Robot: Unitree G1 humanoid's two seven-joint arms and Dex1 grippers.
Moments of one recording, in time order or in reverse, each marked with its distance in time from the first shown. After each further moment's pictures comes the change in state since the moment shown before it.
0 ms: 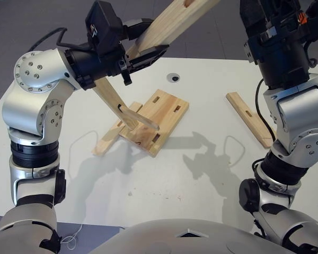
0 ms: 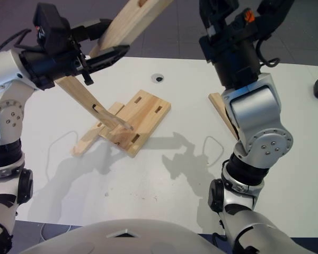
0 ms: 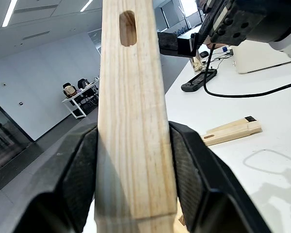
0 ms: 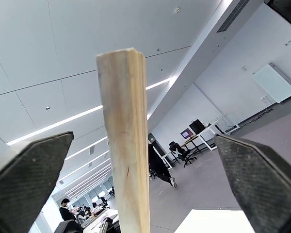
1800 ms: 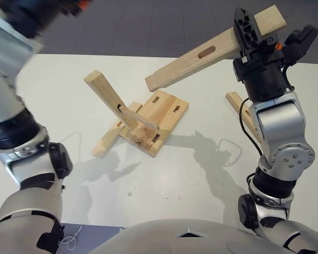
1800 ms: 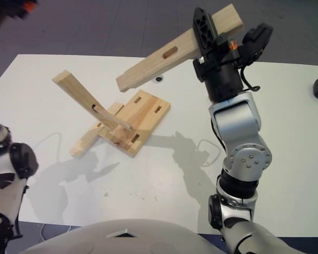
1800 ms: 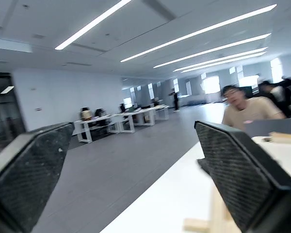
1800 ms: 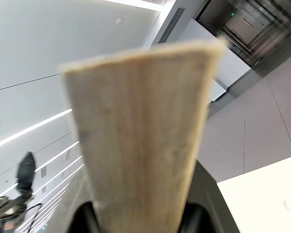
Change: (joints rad) left arm -0.208 0.071 0.309 0.167 -0.362 0.281 0.276; right arm 0.200 0.015 0.134 -0.078 -0.113 -0.162 -0.150
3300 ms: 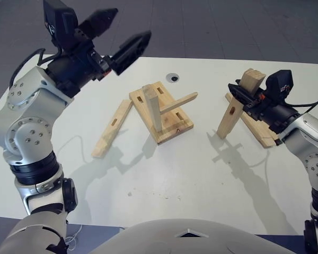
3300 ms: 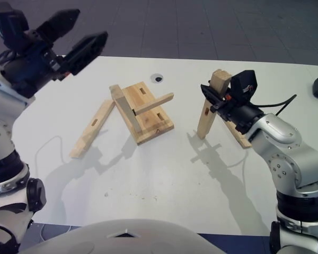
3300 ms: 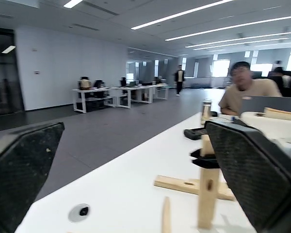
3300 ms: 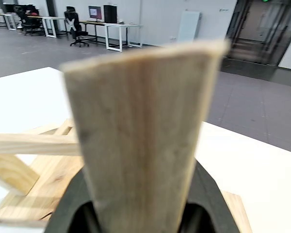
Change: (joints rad) left arm 0.370 -0.140 -0.021 -0.301 -0.082 0.063 -0.023; right arm 0.191 -0.507 -0.029 0.117 -0.700 0.253 0.656
